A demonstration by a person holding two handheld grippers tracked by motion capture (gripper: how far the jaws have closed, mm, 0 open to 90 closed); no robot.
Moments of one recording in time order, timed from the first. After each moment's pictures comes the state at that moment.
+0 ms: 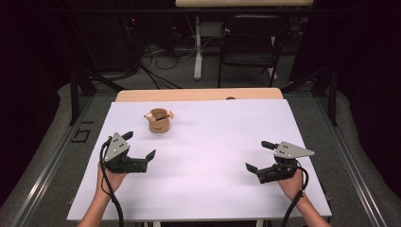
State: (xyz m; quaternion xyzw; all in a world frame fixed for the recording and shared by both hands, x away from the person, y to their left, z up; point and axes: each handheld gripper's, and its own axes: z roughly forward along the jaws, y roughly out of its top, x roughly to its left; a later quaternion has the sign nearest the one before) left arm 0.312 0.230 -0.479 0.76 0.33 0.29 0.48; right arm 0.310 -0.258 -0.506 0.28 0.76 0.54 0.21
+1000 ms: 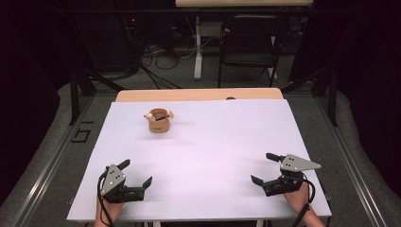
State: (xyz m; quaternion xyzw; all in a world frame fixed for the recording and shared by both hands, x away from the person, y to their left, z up) left arm 0.260 0.244 -0.542 0.75 0.36 0.27 0.48; right arm 0.280 -0.272 -0.527 0.30 0.77 0.54 0.19
